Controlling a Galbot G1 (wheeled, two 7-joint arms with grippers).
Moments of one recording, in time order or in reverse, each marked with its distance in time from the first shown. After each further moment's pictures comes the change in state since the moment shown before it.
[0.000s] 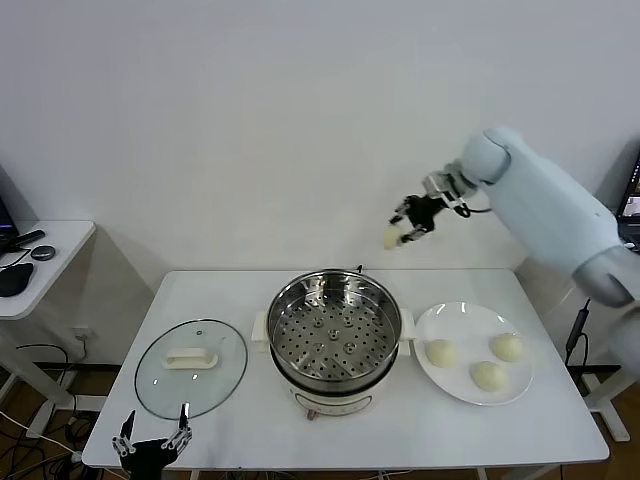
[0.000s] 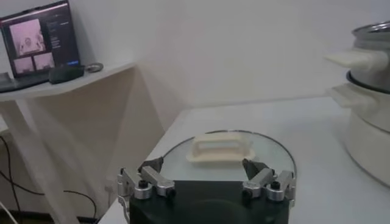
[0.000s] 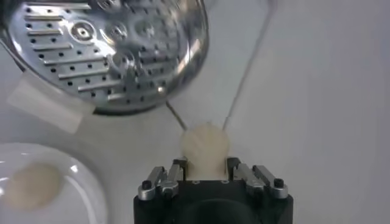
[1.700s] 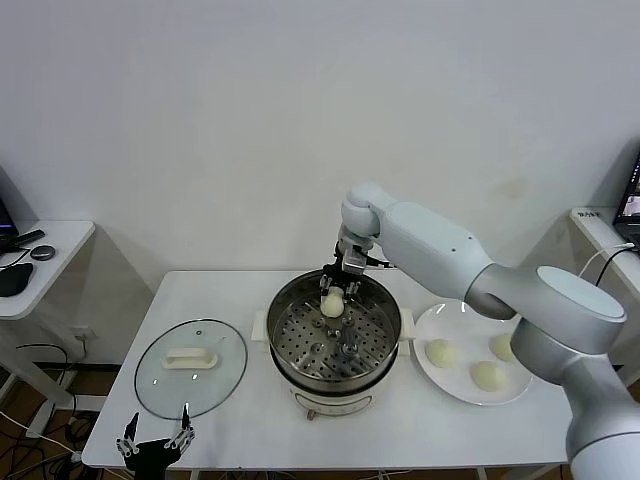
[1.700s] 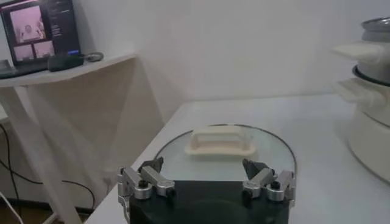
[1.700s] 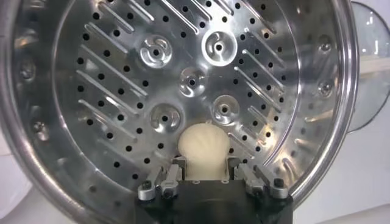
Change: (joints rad) left arm -0.025 -0.010 0.003 0.035 -0.017 0.004 -0.006; right arm -0.127 0.269 -0.142 -0.032 -0.331 0.430 0.050
